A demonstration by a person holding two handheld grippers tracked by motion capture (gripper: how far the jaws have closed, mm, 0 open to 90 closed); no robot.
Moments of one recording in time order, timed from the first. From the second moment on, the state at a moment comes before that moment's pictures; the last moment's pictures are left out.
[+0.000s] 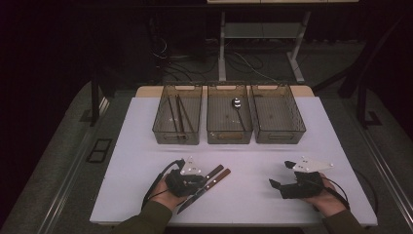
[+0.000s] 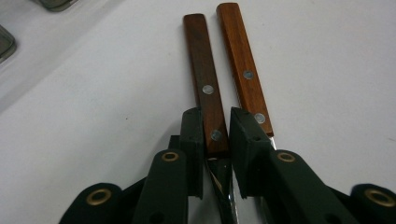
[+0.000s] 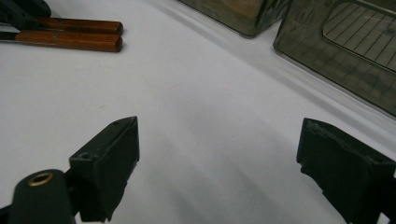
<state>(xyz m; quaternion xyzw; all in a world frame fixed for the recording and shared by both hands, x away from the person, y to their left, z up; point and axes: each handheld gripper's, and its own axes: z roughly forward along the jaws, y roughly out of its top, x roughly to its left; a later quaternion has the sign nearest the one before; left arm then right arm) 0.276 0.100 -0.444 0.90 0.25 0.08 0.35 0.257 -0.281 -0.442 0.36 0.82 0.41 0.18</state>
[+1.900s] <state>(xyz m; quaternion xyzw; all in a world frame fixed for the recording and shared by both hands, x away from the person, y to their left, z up) 0.302 0.099 -0.408 0.91 0.20 0.01 0.35 0.268 -0.267 -0.420 0.30 0.84 0.44 0.12</state>
